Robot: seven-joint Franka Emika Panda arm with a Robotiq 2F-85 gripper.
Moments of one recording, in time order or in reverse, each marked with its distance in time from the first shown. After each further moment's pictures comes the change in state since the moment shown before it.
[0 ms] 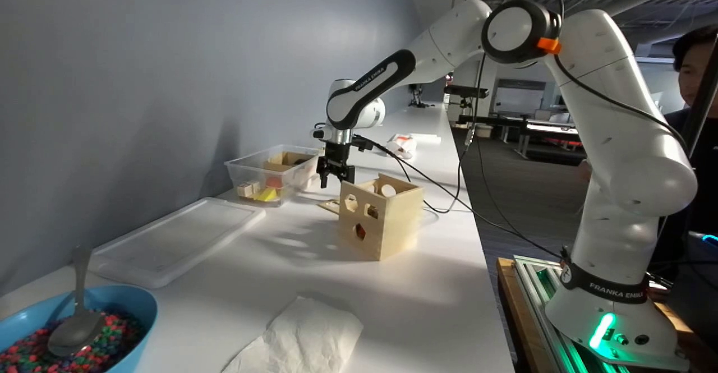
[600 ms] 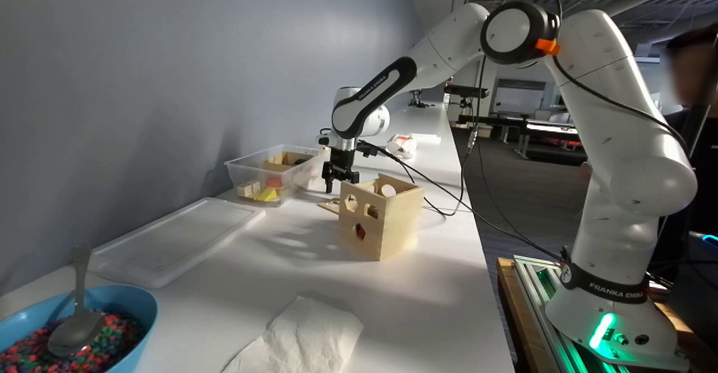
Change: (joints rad) arm -0.003 0.004 -0.019 -0.056 -0.006 0.075 0.000
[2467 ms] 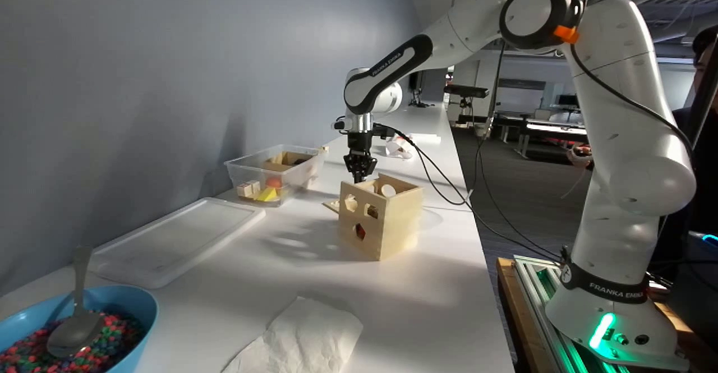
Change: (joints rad) arm -0.014 -0.126 -0.059 -0.019 -0.020 -0.269 0.016
